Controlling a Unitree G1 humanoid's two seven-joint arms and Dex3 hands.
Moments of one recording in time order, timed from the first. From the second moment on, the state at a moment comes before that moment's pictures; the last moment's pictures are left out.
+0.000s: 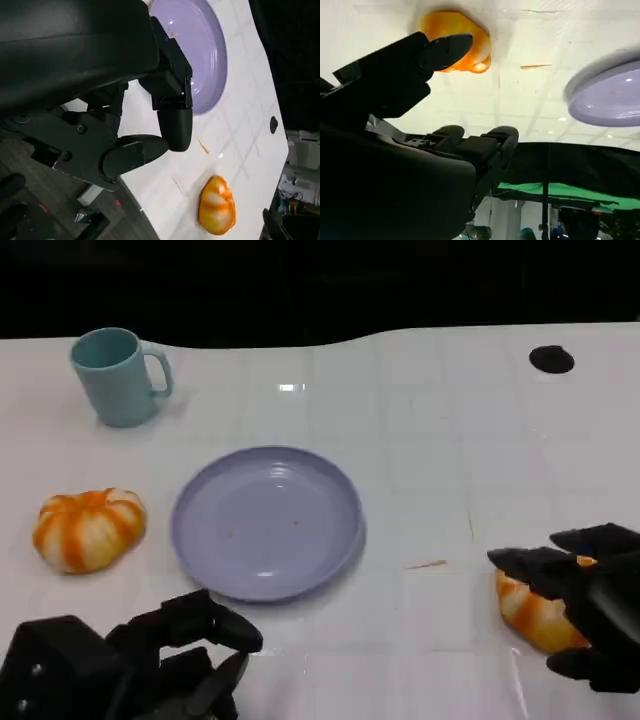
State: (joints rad) left arm 0.29 0.18 -0.05 -0.45 -0.18 0.42 -0.24; right arm 0.20 -0.39 0.11 -0.52 -0.99 0.03 0.26
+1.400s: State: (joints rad) left arm 0.31 0.18 -0.05 -0.49 -0.18 0.44 -0.24; right arm -0.20 -0.36 0.28 0.16 -0.82 0.14 0.24
